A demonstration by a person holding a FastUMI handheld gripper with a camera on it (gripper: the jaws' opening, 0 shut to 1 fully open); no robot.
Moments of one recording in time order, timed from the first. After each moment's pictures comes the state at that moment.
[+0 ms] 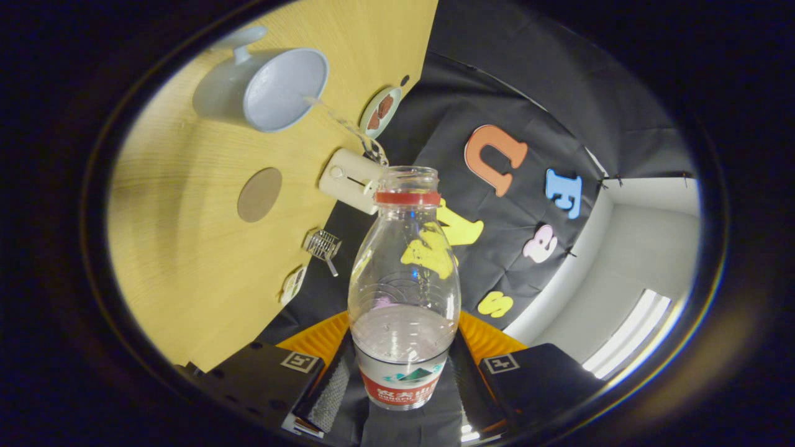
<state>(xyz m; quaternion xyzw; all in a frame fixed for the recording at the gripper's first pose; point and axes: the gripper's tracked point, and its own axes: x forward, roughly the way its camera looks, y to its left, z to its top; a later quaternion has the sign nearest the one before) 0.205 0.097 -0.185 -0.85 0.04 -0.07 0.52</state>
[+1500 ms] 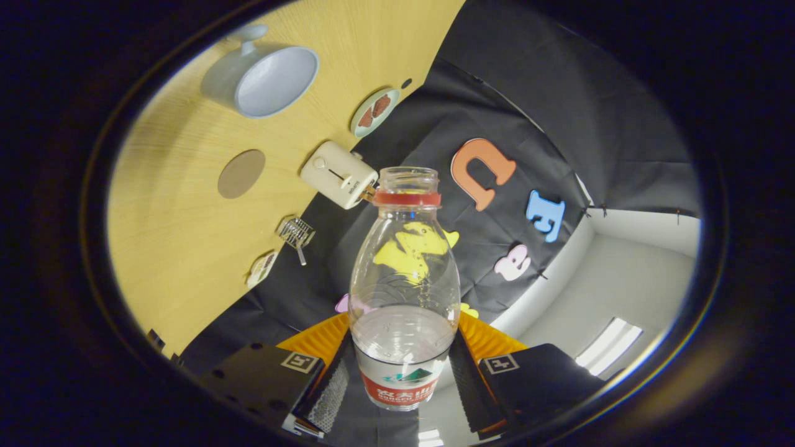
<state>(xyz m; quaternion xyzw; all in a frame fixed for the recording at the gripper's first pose) 0.196 0.118 -0.144 -0.89 -0.01 -0.08 0.45</state>
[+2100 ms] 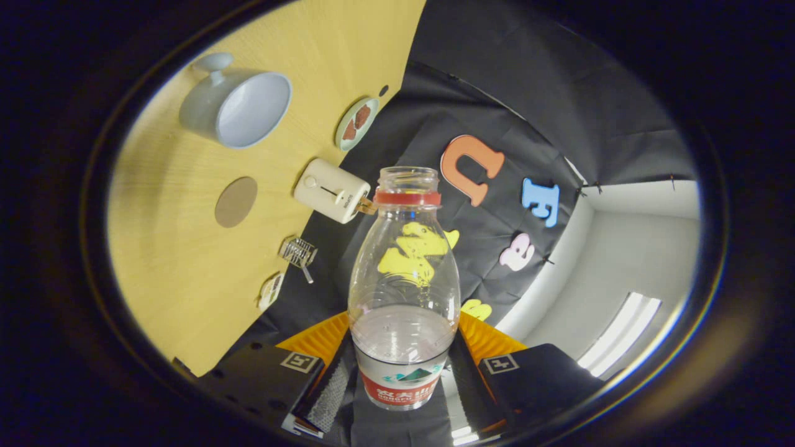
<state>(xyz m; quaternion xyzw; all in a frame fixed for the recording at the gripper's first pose) 0.195 0.119 -0.156 -0.84 -0.02 -0.06 0.53</state>
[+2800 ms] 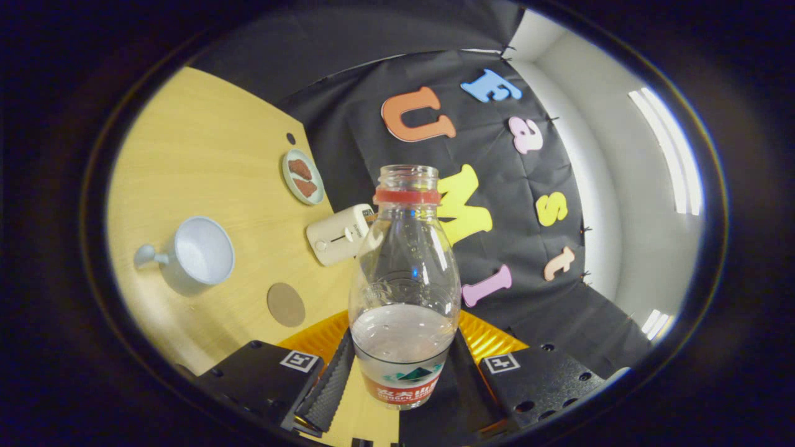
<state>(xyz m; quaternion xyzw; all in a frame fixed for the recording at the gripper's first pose) 0.202 0.096 -0.174 -0.52 0.07 -0.02 0.85</state>
